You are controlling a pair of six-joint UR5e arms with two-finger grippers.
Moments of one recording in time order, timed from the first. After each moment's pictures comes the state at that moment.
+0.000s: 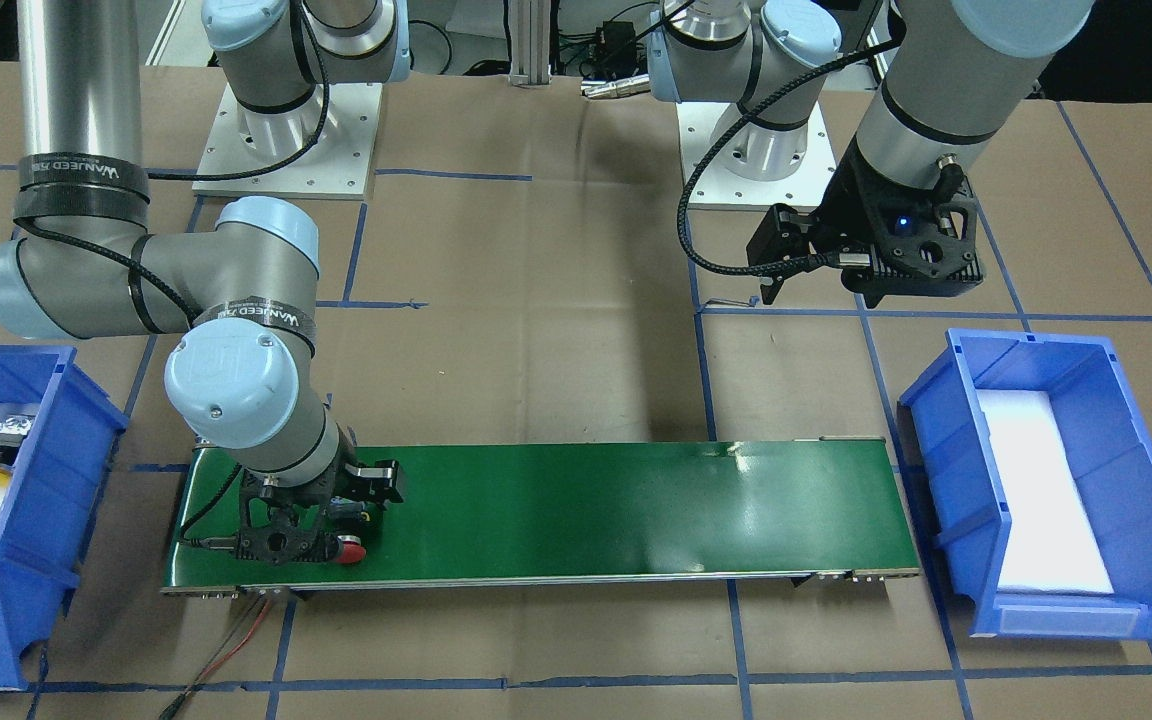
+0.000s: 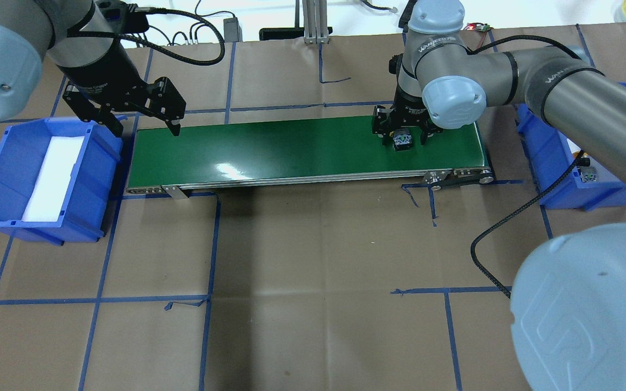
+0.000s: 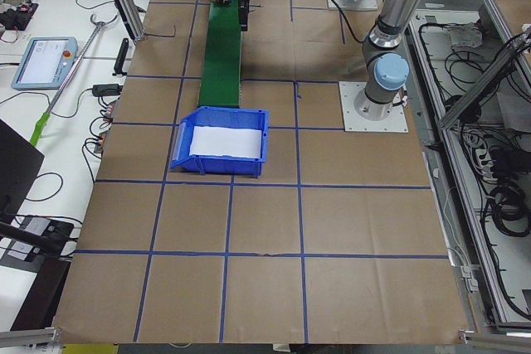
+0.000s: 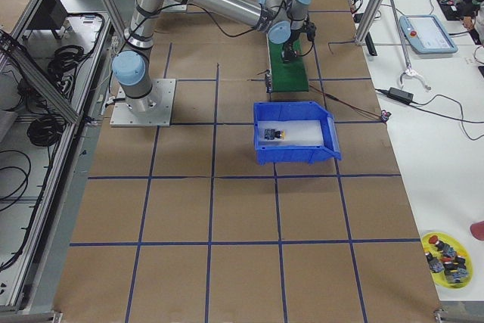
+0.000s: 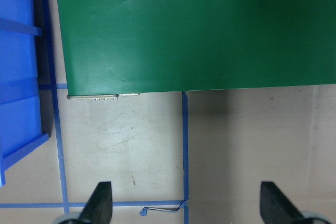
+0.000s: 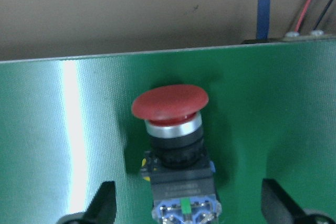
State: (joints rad) left arm -1.54 -1.62 -1.56 -1.54 1.57 0.06; right arm 1.65 -1.07 1.56 -2.00 -1.56 0.13
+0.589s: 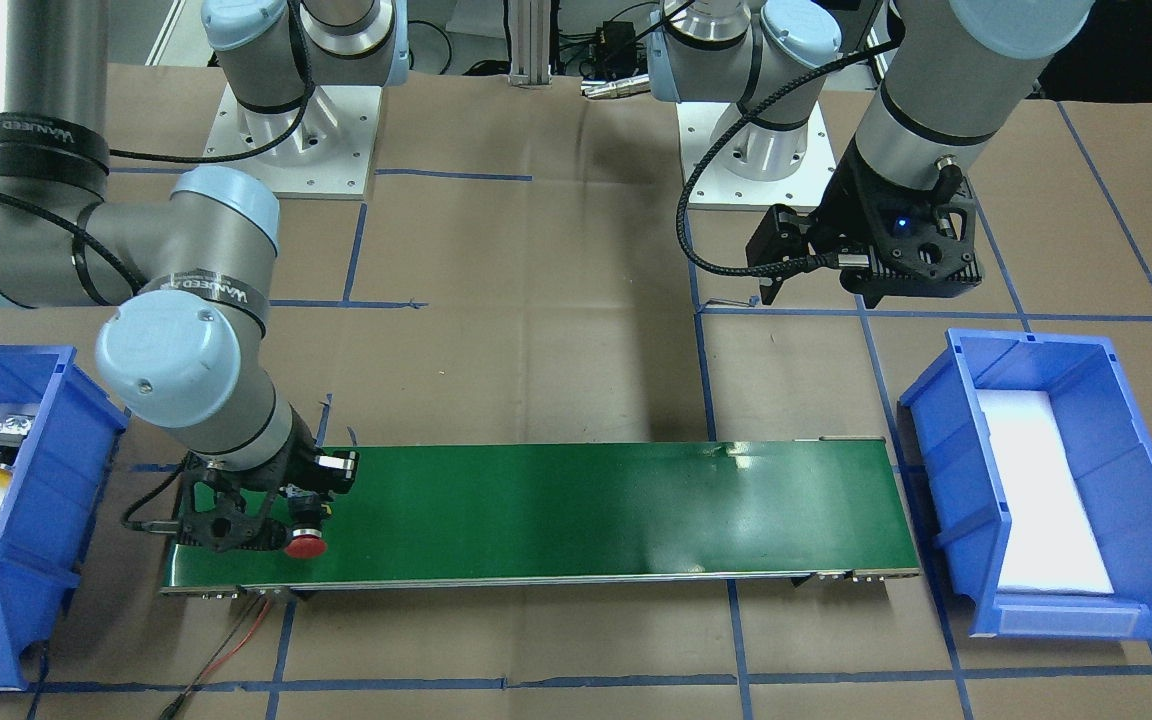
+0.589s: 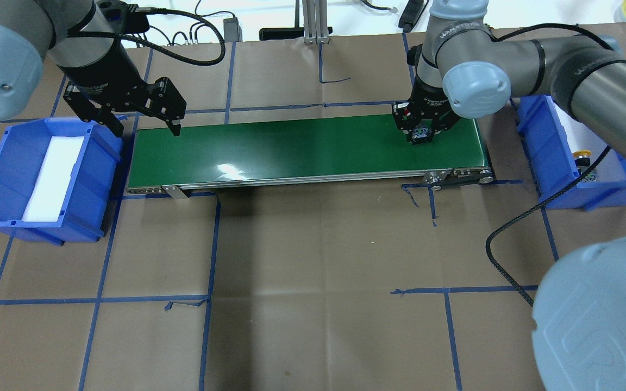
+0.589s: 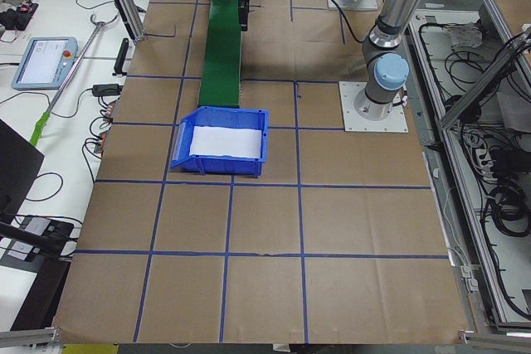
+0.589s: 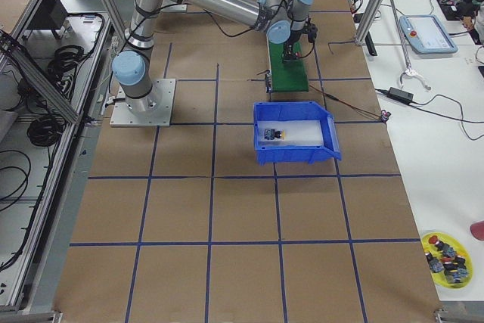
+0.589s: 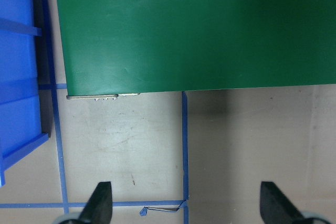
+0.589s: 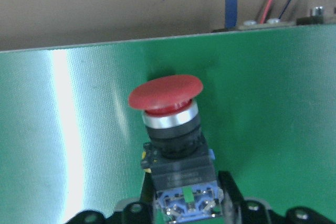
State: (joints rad) left arm -1.54 -1.62 -1.56 -1.54 1.57 0.06; right arm 1.60 -1.15 1.55 -1.94 -1.56 0.11
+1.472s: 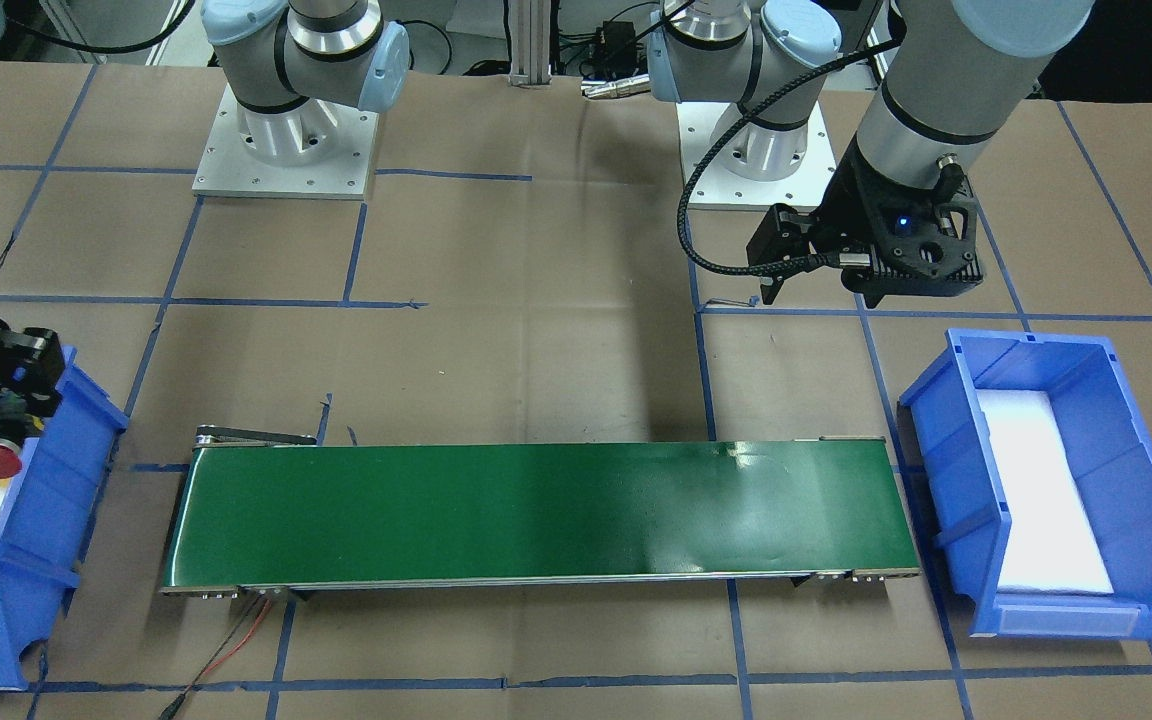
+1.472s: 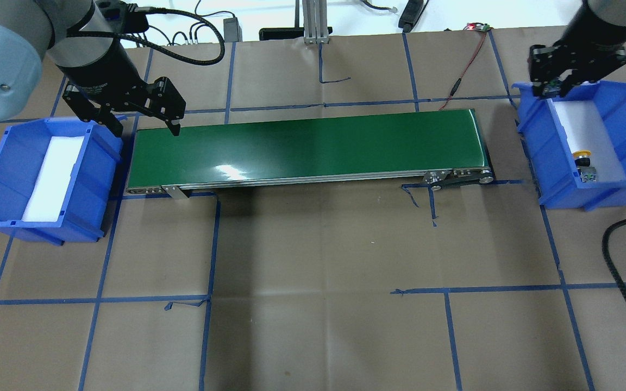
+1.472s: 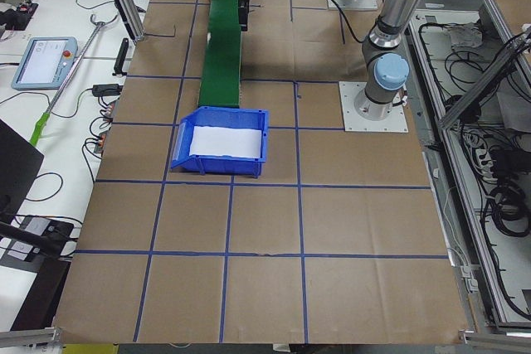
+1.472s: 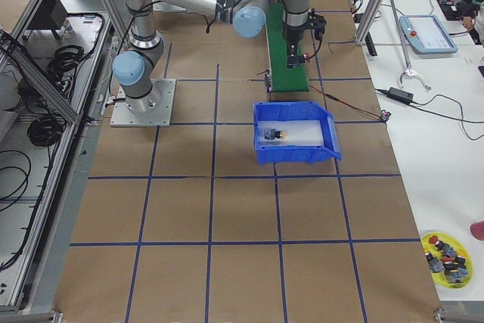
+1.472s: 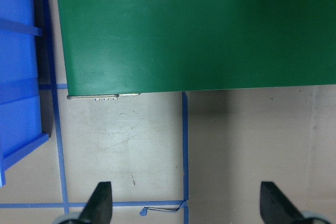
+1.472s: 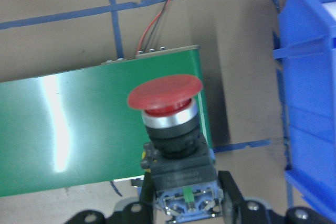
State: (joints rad) left arm -1.54 -1.62 -1.56 -1.54 1.57 0.06; right arm 1.23 -1.40 1.55 -1.81 -1.57 -0.26
